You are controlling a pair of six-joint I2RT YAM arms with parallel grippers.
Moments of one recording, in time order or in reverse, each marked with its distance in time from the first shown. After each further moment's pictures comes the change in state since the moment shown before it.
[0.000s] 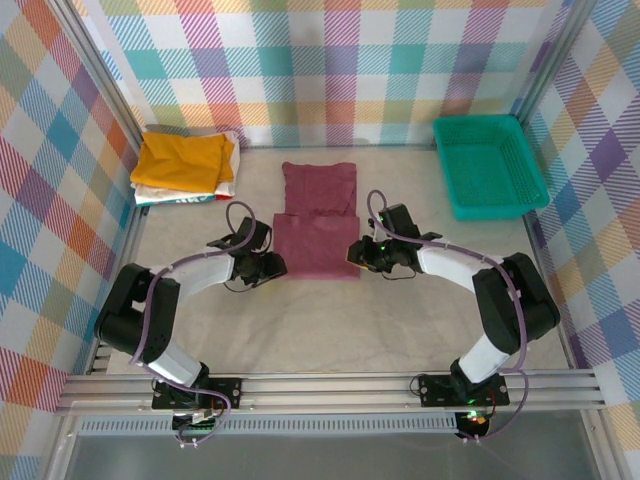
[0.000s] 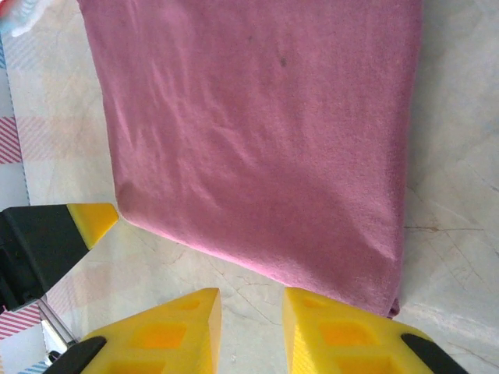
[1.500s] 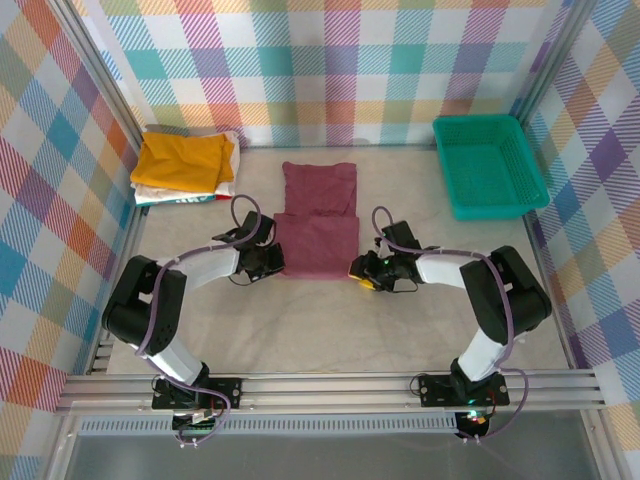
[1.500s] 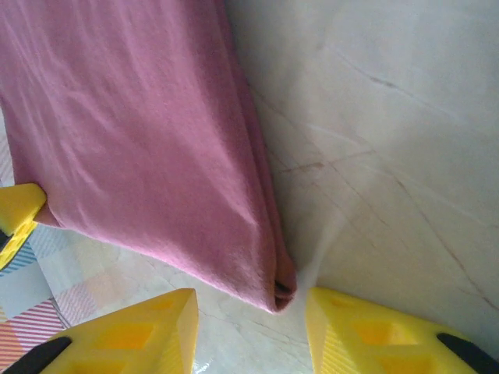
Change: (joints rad) left arm -0.015 0.057 0.060 0.025 -0.022 0.012; right arm -0.012 0.077 -0.124 0.123 -0.052 0.146
